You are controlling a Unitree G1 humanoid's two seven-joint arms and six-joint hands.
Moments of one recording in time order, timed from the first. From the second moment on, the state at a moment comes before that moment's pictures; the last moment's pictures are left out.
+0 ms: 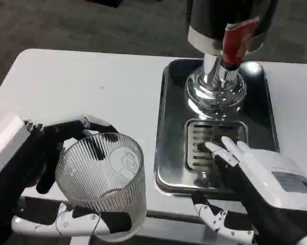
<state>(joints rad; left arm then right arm) 0.22 0.53 0.43 -0.74 0.17 -0.24 -0.37 0.10 0.06 0.21 -0.95 -1.34 0.18 0.80</state>
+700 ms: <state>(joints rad) 0.19 0.53 0.43 -0.69 0.17 -0.25 -0.37 0.10 0.06 0.22 -0.95 -1.35 0.18 0.80</state>
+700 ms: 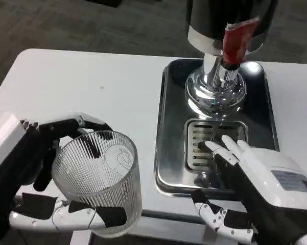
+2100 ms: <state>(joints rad) -0.43 0.48 -0.06 -0.04 0.55 -0.34 -0.17 0.06 0.06 -0.06 -0.99 -1.29 0.26 0.74</state>
